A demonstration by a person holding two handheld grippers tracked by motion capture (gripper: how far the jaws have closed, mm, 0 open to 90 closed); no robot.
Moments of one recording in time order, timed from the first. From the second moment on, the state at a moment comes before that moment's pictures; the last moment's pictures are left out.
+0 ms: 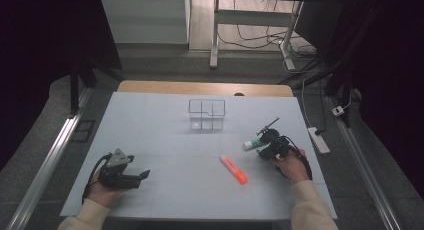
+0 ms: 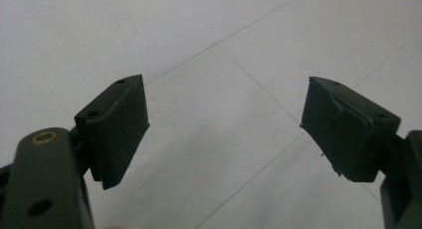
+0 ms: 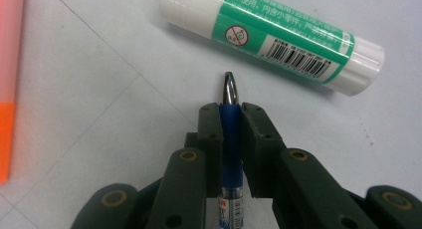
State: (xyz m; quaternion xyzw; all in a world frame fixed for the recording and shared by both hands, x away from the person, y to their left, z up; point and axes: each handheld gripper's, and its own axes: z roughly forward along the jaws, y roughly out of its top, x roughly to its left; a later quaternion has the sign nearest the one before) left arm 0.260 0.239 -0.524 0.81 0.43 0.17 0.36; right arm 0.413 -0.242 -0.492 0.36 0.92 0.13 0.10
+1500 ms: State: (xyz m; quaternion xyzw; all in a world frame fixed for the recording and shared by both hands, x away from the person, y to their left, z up) left arm 0.260 0.239 -0.523 0.81 0.43 0.17 0.36; right arm 0.390 -0.272 -0.440 0.36 0.87 0.31 0.13
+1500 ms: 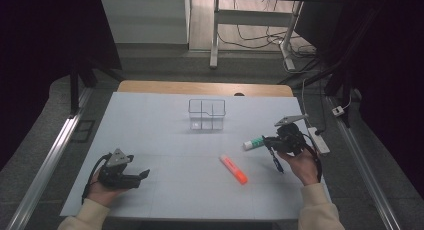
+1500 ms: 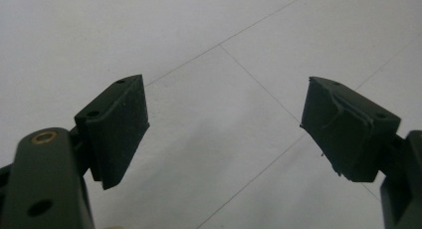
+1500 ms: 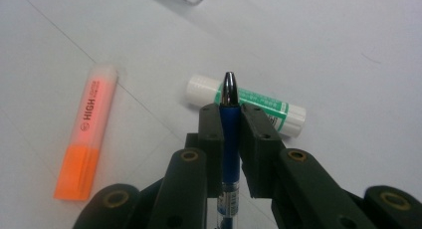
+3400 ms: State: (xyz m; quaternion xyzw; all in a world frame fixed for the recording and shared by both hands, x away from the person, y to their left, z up) left arm 0.262 0.238 -0.522 0.81 0.43 0.17 0.37; right arm 0.400 -0.234 -0.406 0.36 0.78 0.48 0.16
